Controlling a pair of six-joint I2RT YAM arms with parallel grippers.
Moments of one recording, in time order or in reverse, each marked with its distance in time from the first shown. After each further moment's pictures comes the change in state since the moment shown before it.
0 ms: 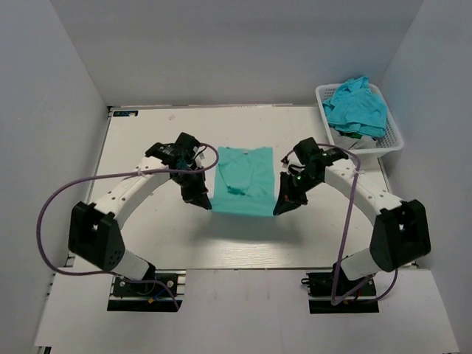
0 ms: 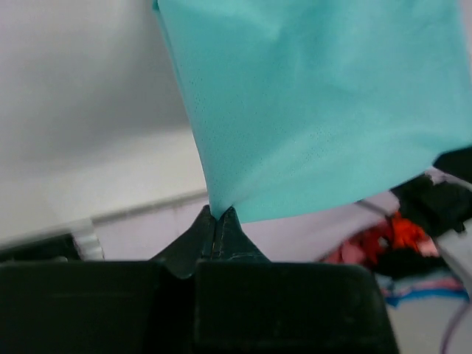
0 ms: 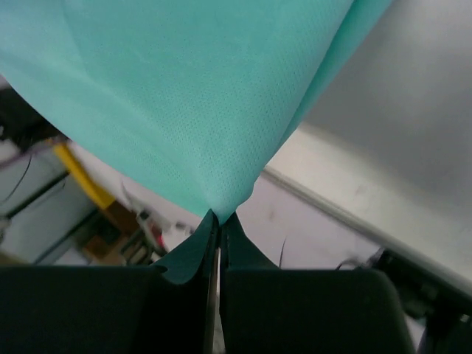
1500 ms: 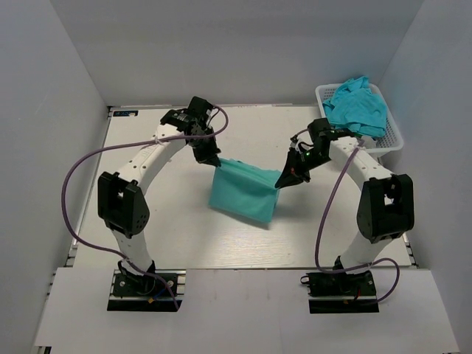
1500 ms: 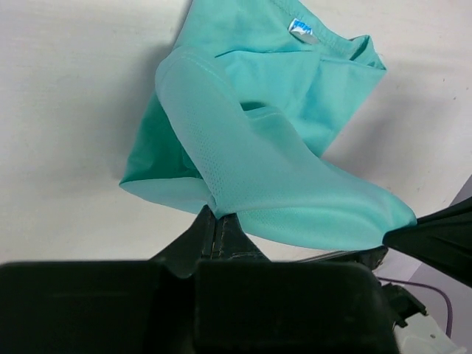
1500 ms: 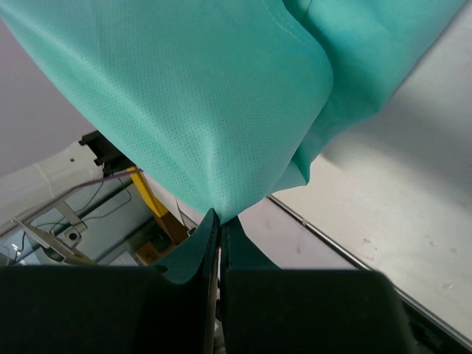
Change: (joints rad) left arm 0.018 0.273 0.476 -0.024 -0.172 -0.042; right arm -0.186 0.185 0.196 -0.053 -0.210 -0.076
